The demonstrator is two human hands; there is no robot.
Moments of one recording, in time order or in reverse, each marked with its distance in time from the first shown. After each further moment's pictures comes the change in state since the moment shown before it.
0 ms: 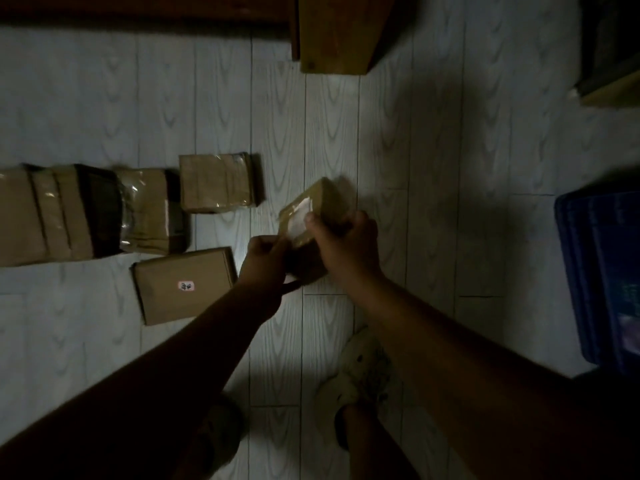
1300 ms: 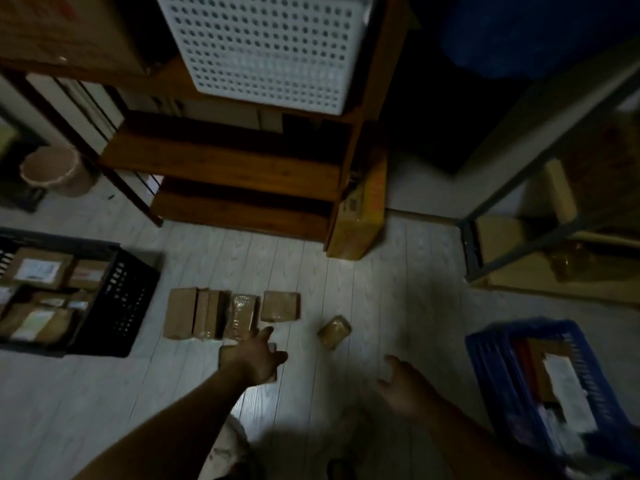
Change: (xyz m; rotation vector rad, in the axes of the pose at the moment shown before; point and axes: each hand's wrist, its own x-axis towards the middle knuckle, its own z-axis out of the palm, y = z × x) left_hand -0.356 0.128 -0.127 1.157 0.036 0.378; right_hand -0.307 -0.180 -0.165 -0.840 -0.331 0.017
